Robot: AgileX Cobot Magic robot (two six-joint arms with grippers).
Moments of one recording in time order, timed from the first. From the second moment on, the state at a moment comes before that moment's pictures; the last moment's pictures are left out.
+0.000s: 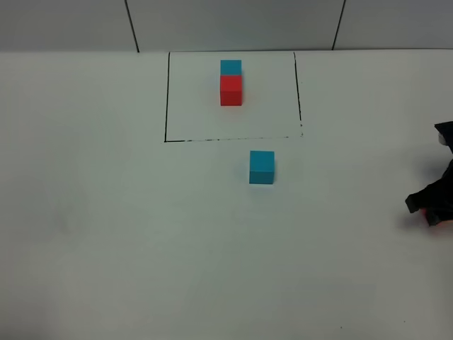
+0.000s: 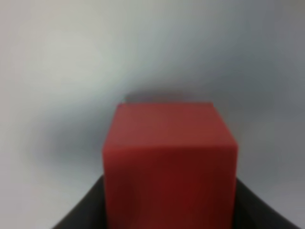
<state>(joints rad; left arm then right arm) -0.19 0.00 -0.50 -0.01 1.05 0.07 -0.15 1.75 -0.88 -0.01 0.64 -0.19</state>
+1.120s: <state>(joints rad) -0.19 0.00 -0.50 -0.01 1.04 0.07 0.35 2.16 -1.55 -0.08 0.95 -1.03</state>
